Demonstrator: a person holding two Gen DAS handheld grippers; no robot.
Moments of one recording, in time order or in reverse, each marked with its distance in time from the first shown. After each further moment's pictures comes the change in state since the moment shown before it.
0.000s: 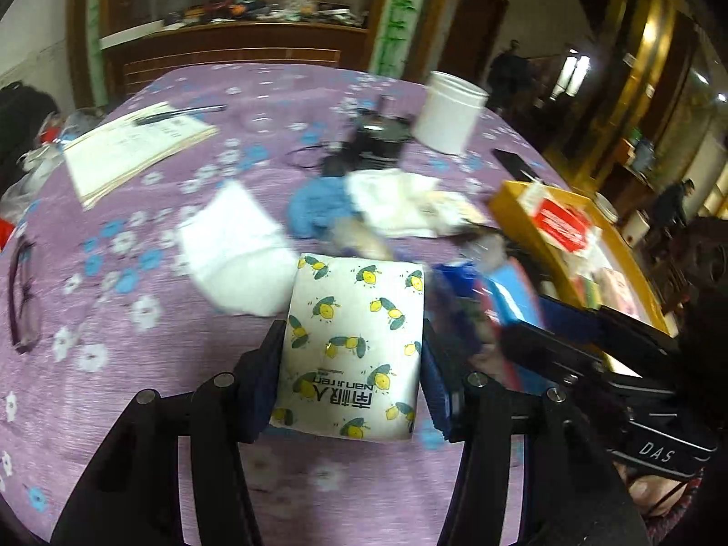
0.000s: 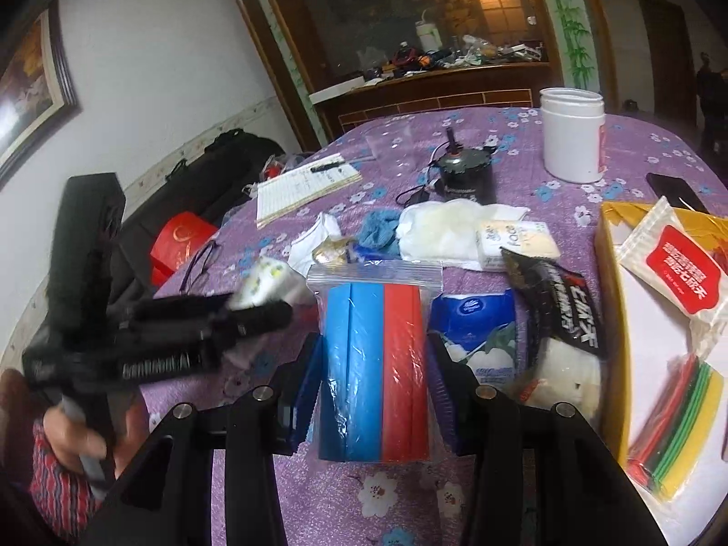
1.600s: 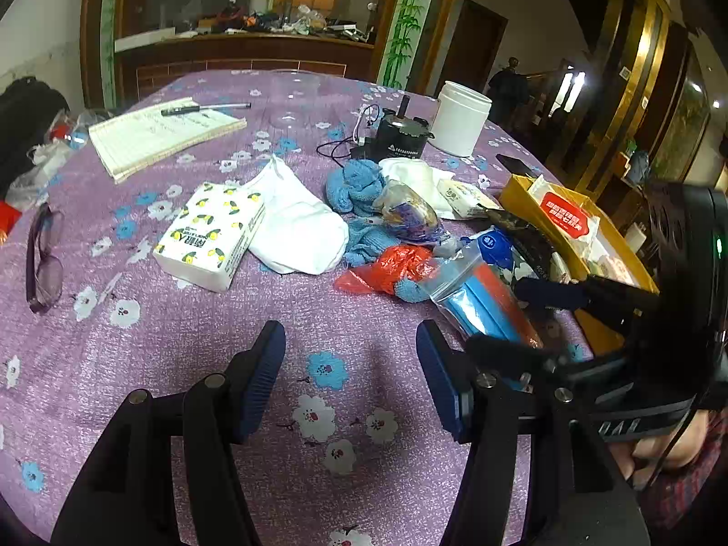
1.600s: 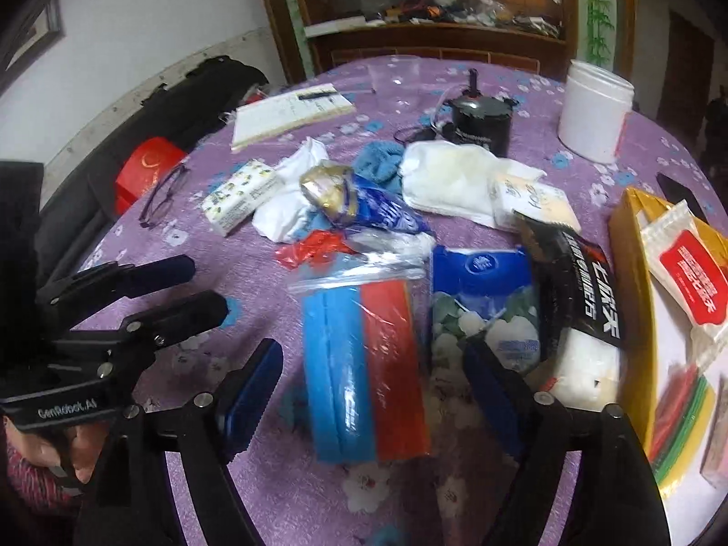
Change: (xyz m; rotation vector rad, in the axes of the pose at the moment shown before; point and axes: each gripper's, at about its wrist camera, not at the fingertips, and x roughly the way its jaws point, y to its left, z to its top) left arm -0.017 0.038 -0.043 -0.034 -0.068 -0.002; right arm 0.041 0.023 -0.008 -0.134 0.196 -0.124
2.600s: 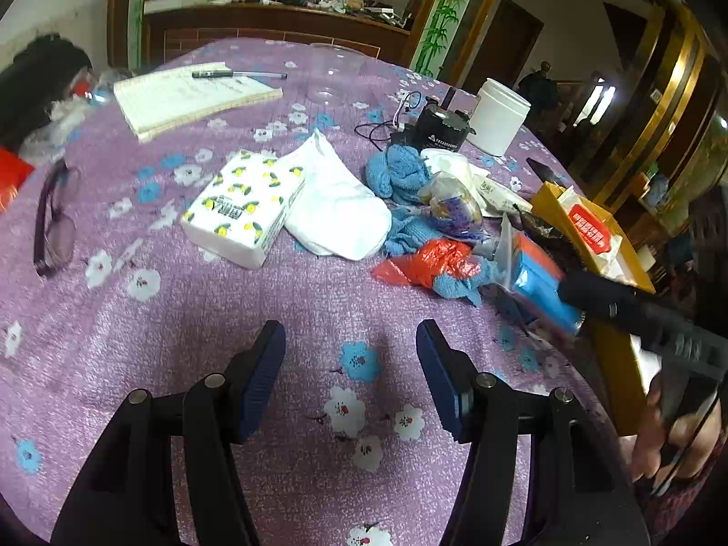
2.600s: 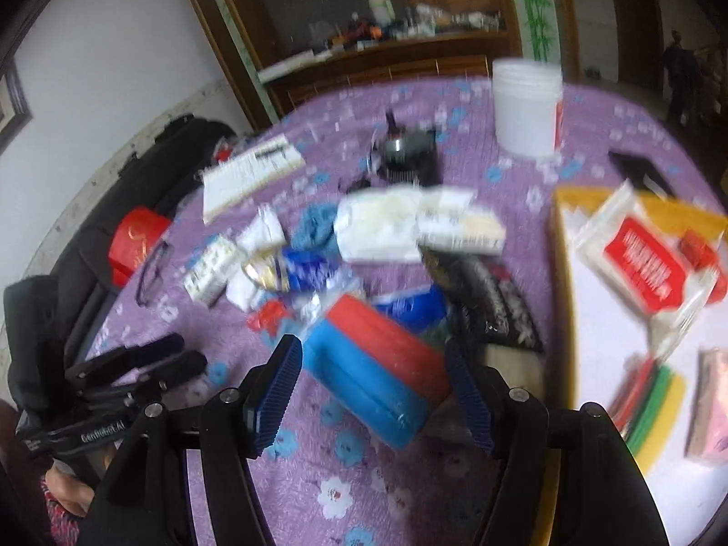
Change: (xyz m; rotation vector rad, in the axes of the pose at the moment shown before) left arm 0.008 0.022 0.002 -0.117 0.052 0.009; right arm -0.026 -0.044 0.013 0.210 -0.040 0.018
